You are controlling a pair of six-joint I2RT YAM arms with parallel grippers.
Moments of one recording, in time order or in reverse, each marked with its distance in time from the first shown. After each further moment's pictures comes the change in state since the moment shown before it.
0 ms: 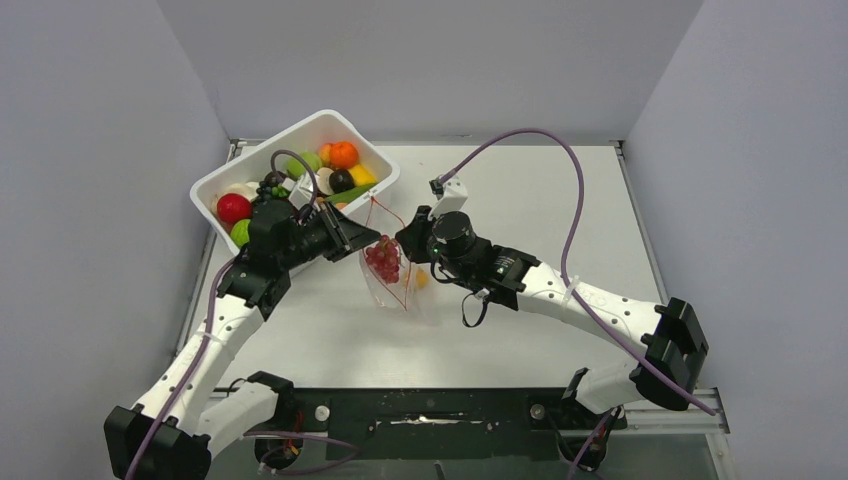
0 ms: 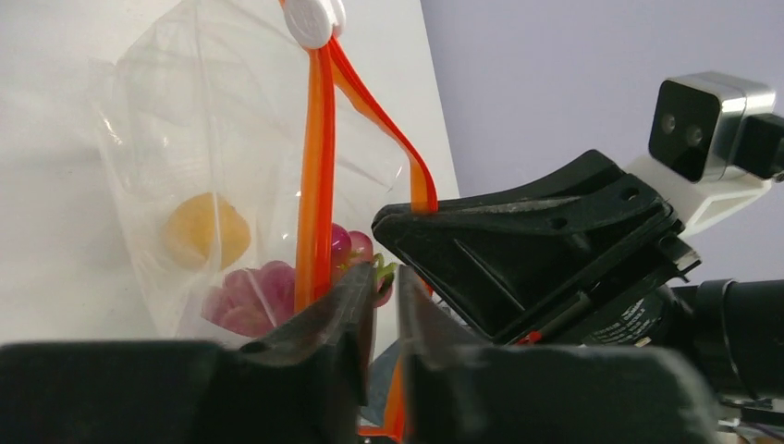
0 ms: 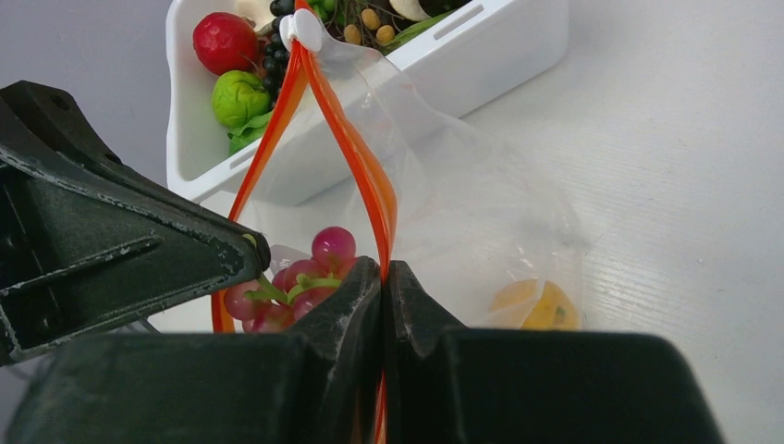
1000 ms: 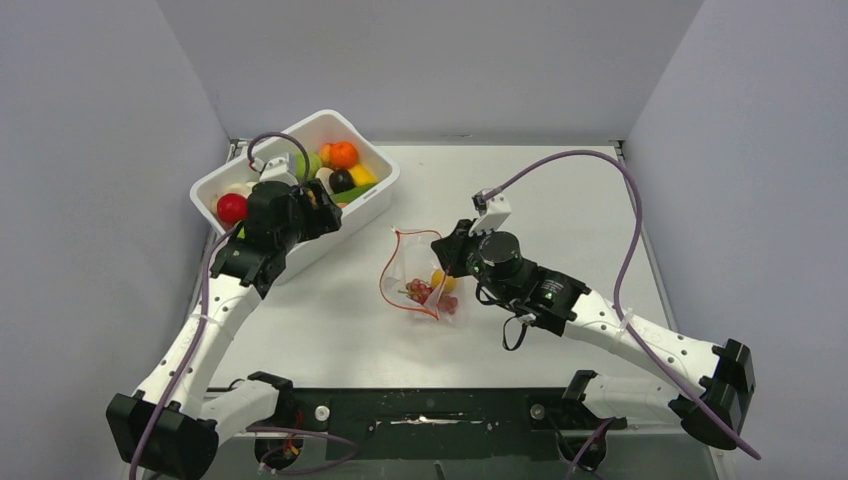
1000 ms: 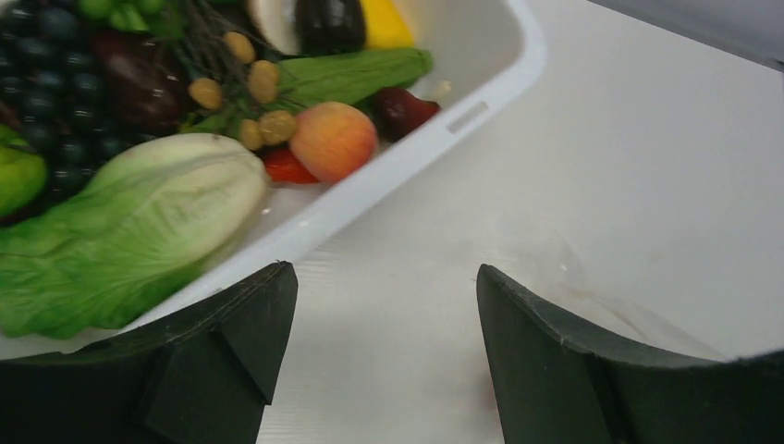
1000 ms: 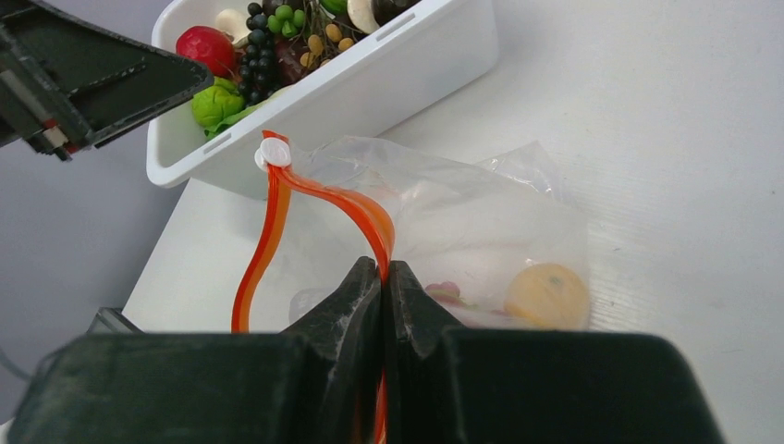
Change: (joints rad) left arm 0.026 0.082 0.172 -0.256 -0.565 0.424; right arm -0.021 -0.281 -0.195 -0.040 0.043 -0.051
